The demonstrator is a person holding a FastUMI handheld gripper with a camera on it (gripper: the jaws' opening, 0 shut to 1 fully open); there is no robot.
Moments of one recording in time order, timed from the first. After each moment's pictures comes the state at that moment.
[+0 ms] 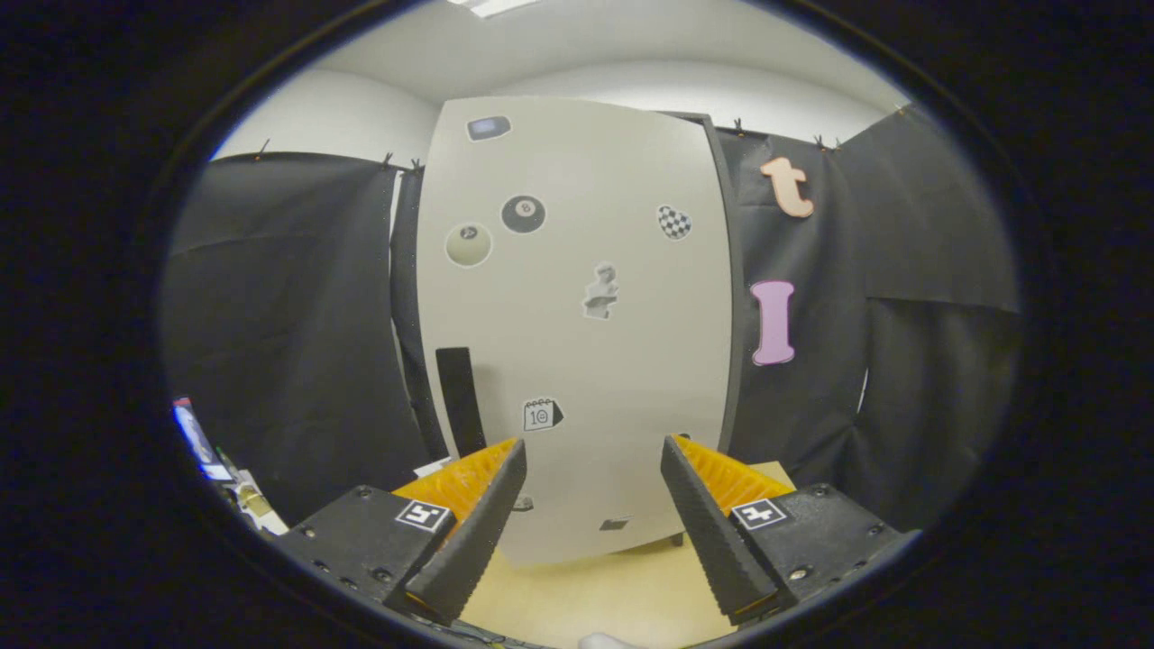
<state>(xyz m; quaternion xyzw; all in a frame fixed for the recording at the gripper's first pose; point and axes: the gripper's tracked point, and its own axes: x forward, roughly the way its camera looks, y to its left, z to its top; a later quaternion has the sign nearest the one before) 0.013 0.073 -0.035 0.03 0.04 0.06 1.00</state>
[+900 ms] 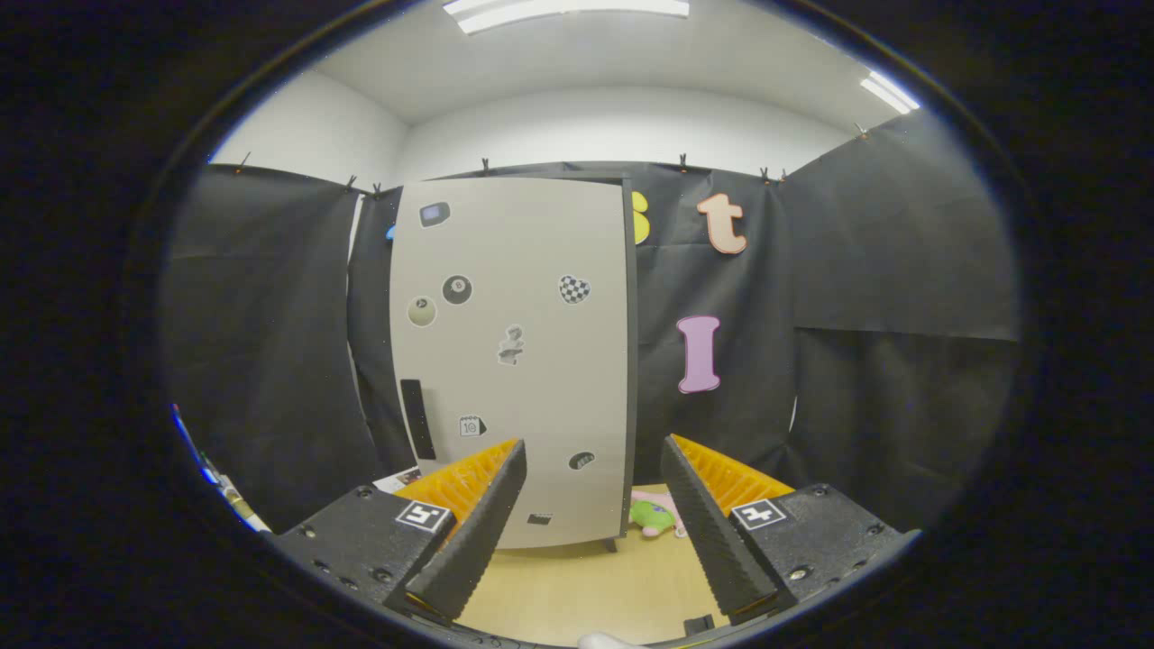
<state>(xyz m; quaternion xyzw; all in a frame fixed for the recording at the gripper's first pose) -0.058 -0.008 0.008 0.02 0.01 -0.02 1.00</state>
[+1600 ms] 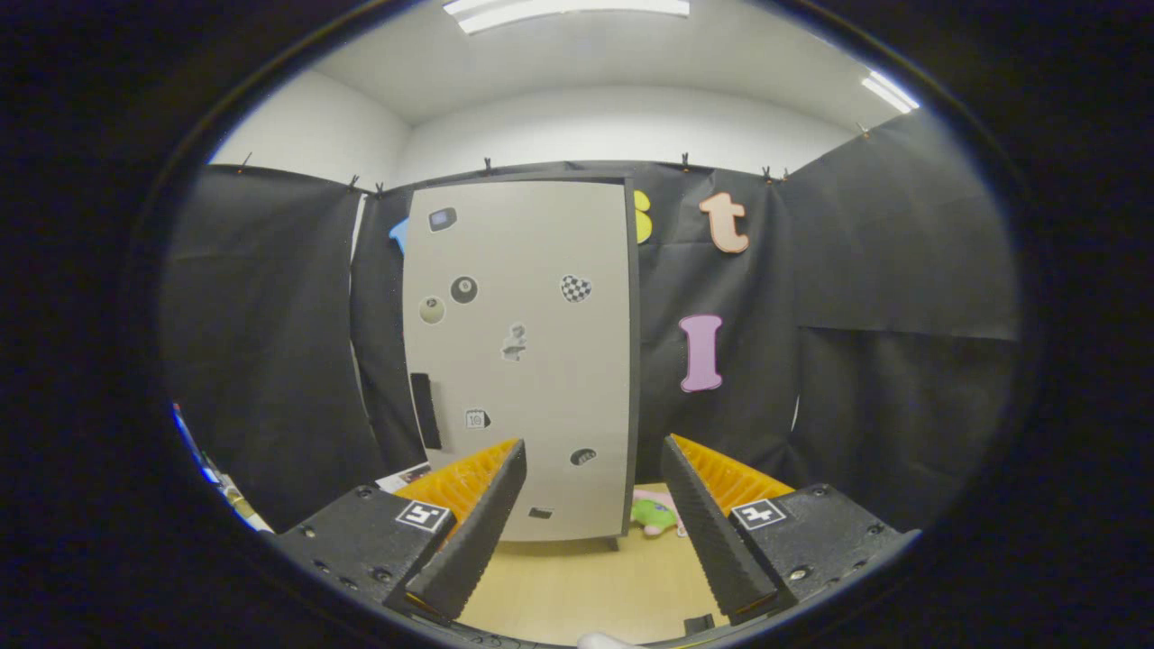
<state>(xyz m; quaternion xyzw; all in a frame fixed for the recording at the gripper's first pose) -0.059 -0.002 0.007 0.02 0.01 -0.01 1.00</state>
